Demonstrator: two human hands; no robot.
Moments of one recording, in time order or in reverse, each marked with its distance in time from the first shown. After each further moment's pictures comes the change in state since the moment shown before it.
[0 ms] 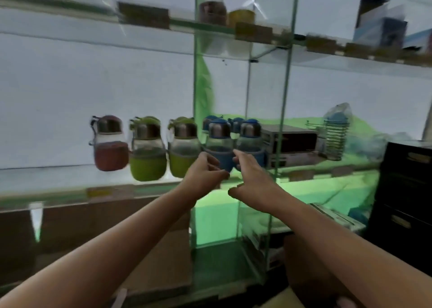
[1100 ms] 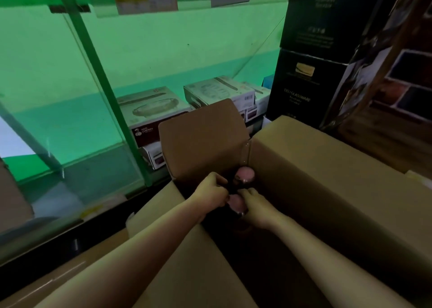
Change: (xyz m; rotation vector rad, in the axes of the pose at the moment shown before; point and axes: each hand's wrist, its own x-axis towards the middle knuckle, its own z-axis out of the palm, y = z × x) left_hand -0.047 -0.194 0.388 0.085 -0.651 -0.576; right_hand -0.197 0.428 0.127 -0.021 -0.443 0.750
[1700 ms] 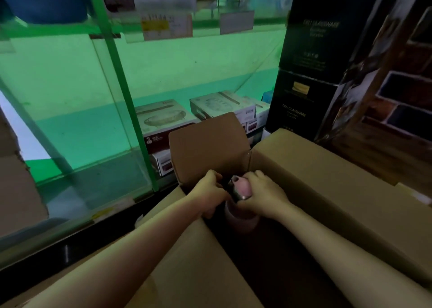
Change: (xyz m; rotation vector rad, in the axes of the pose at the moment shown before) left_hand -0.020 0.012 -0.021 0.024 -0.015 0.088; right_hand -0.039 -0.038 -0.051 -0.132 0.296 -0.056
